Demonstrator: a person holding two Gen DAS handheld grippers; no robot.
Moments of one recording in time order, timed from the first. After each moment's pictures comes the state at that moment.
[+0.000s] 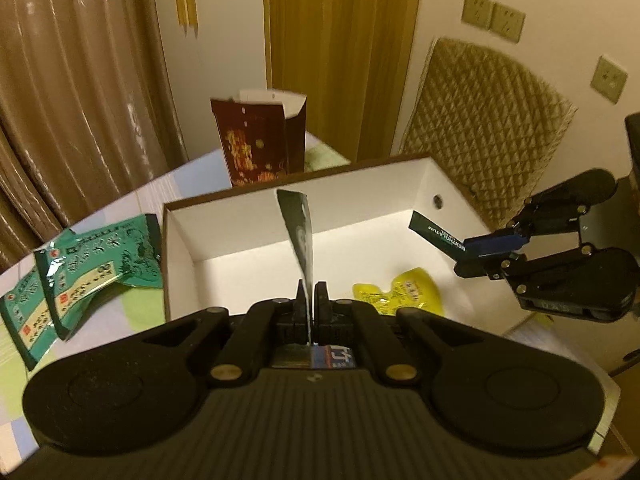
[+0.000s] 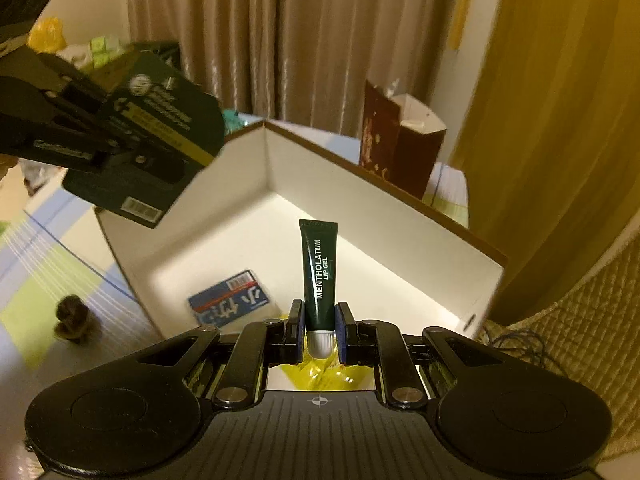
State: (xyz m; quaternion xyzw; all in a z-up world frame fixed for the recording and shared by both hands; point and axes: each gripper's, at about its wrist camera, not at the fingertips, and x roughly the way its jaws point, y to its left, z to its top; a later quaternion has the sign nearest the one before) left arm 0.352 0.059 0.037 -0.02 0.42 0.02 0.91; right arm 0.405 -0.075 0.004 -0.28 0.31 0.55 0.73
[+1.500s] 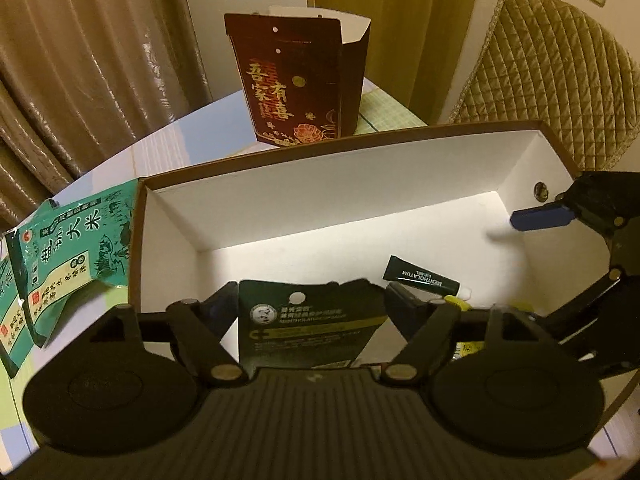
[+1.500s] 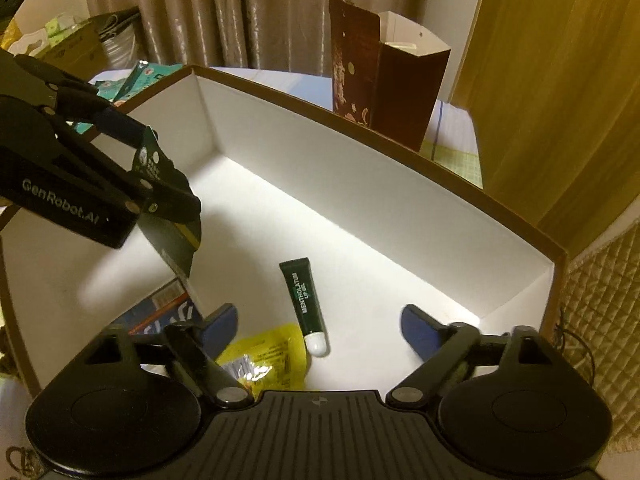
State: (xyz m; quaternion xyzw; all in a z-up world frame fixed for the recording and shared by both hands) left arm 0.444 0.094 -0.034 -0.03 0.49 0.07 0.87; right arm 0.473 -0.009 -0.056 -0.29 0.39 0.50 0.72
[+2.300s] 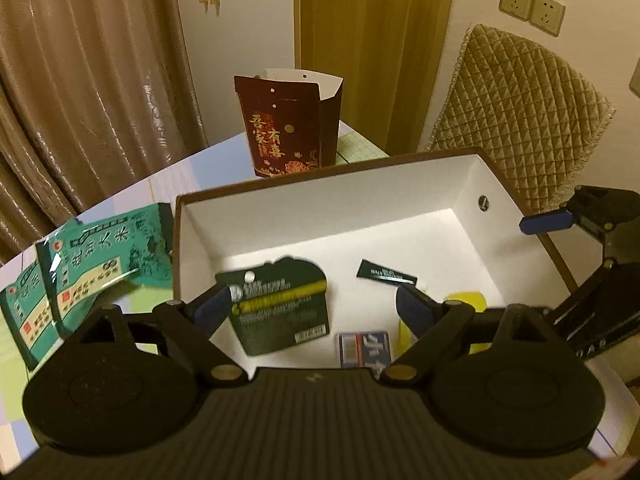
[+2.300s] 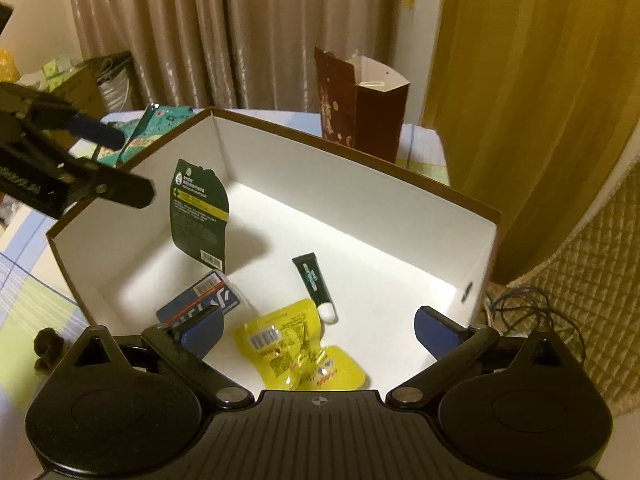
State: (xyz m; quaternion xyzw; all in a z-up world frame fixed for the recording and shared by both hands) left arm 0.370 0.081 0.020 -0.02 0.43 0.05 0.90; right arm 0.432 -0.070 -0.013 -0.23 0.36 0.49 0.76
